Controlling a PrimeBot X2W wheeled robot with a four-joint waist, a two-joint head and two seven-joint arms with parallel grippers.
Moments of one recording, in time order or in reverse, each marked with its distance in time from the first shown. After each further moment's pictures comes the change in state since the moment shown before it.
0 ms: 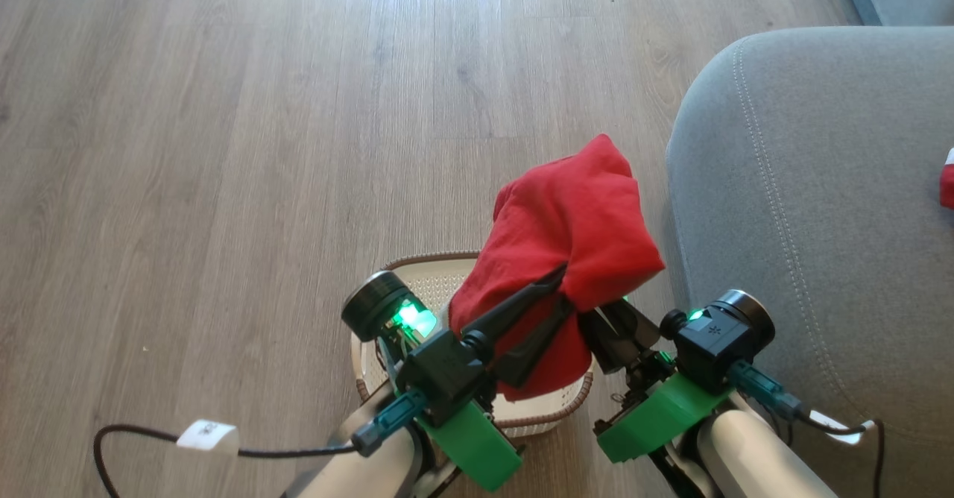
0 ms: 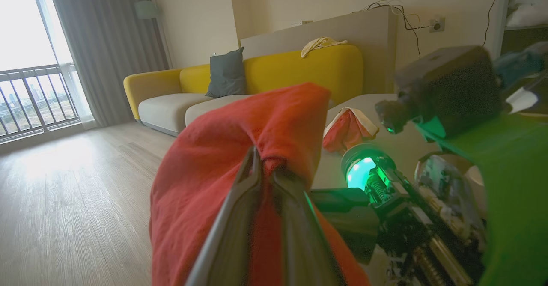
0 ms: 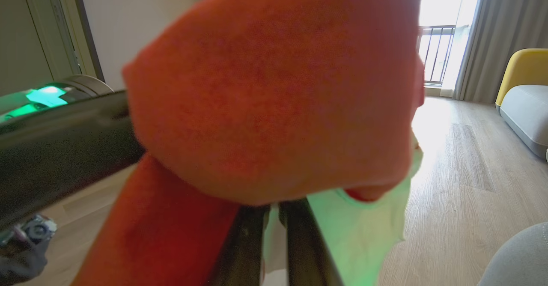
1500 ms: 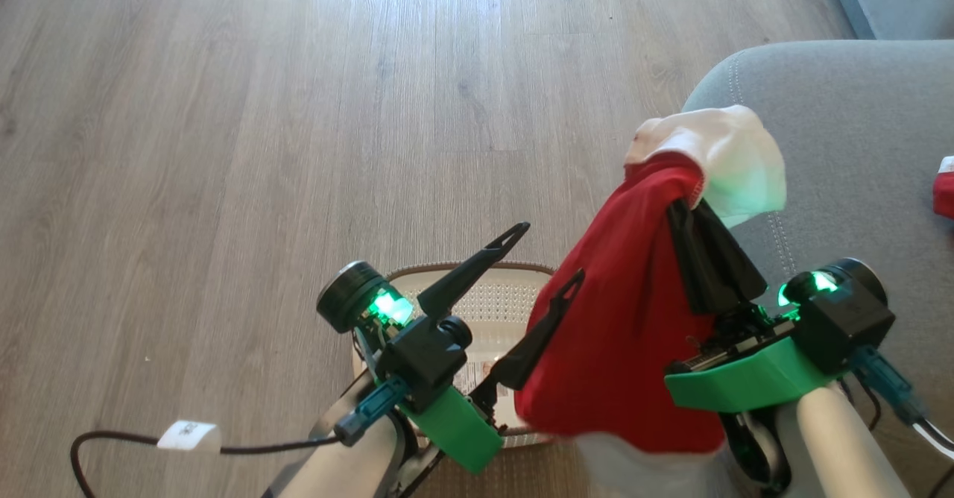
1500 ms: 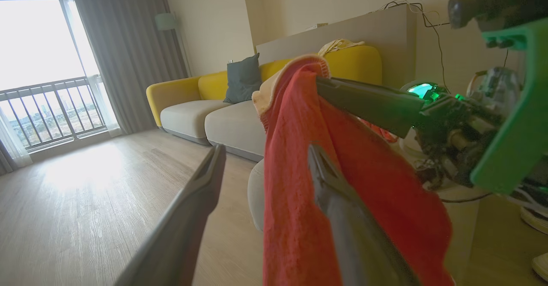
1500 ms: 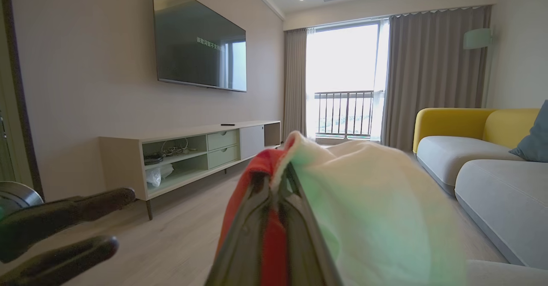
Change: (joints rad) left arm 0.010 -0.011 0.074 0.001 0.045 0.000 0.000; right arm 0.060 0.063 -0.265 -0.192 -0.060 0.000 0.000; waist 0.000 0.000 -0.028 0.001
